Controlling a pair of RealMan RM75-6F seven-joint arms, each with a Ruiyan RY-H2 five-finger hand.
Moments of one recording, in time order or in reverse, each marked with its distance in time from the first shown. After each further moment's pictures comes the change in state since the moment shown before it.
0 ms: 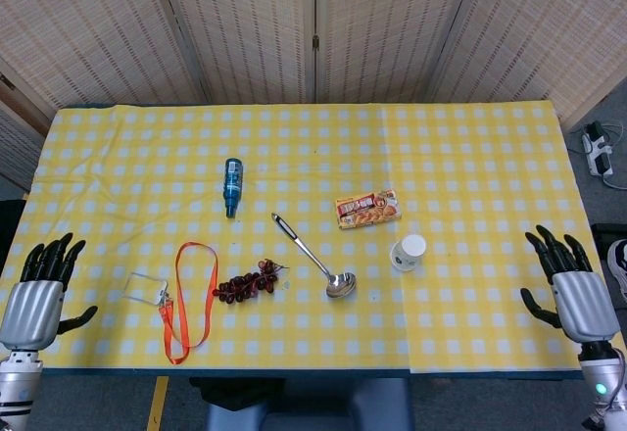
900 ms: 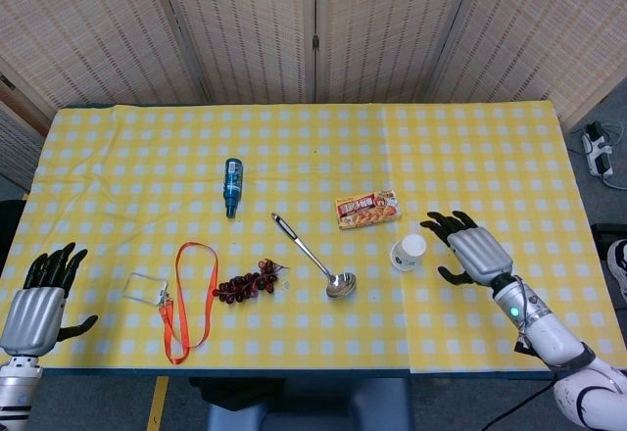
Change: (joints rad) left arm 0.004 0.014 0.025 -0.005 -0.020 -0.043 -0.023; right arm 0.415 0.021 0.083 -0.084 0.187 -0.608 -0.054
